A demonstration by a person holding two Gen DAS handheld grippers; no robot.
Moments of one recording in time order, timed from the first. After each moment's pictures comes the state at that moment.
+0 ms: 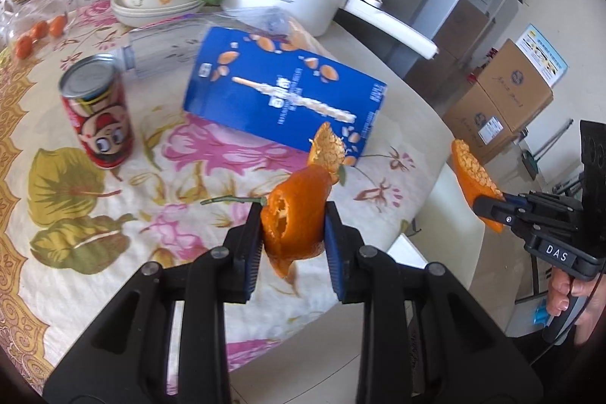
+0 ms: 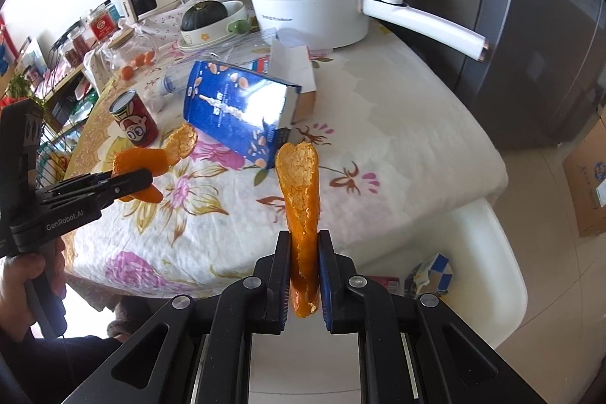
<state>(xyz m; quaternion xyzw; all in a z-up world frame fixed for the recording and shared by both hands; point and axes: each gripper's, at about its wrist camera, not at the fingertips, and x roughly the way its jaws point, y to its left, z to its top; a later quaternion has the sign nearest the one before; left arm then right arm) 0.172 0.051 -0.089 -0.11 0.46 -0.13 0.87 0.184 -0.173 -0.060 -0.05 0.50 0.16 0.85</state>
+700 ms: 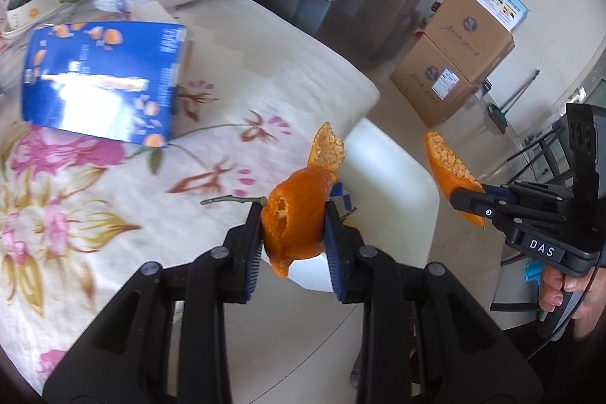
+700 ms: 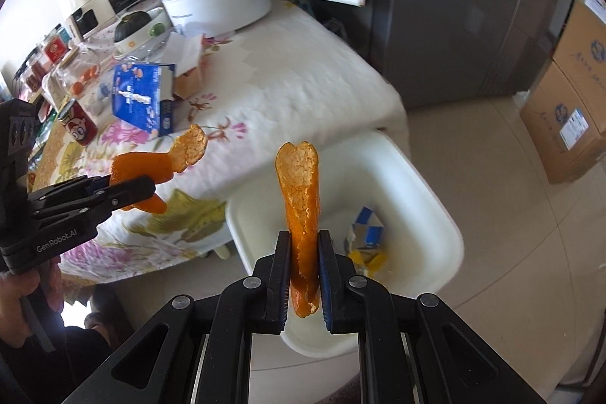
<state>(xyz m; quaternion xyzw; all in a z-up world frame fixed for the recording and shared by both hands) 0.176 -0.096 -0.109 -0.07 0.48 -0.23 0.84 0.159 -0.301 -0.074 -0.02 0.53 0.08 0.85</state>
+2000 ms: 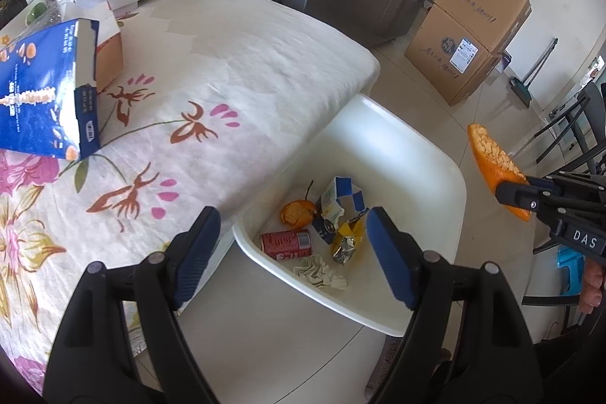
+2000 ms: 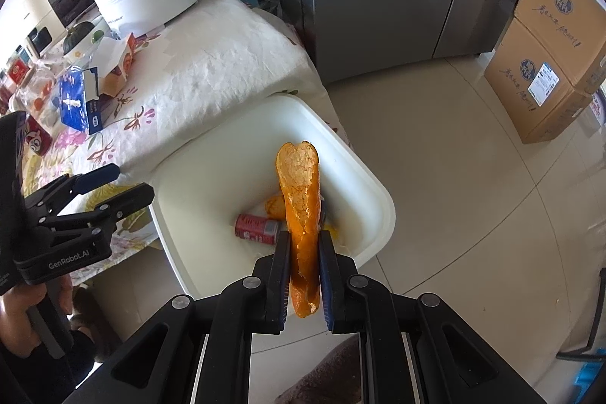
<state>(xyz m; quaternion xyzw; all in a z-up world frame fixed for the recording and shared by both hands) 0.185 -0.153 -0.131 -0.01 0.49 -0.20 0.85 0.163 -0.367 -0.093 0.00 0.55 0.02 0.84</state>
